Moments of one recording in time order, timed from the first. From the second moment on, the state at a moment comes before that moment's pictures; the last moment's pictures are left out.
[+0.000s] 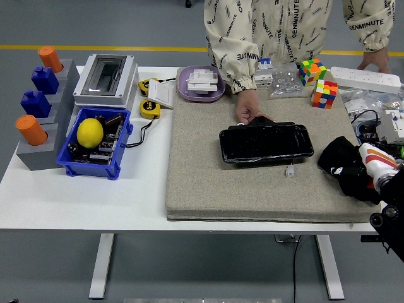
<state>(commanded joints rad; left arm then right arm) -0.08 0.25 -1.25 -0.22 0.99 0.06 0.13 0.33 -0.37 1.02 1.18 -1.90 -0.13 -0.49</state>
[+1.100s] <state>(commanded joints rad) -0.08 0.25 -1.25 -0.22 0.99 0.06 0.13 0.33 -0.40 1.05 1.23 -1.93 -0.12 -0.49</state>
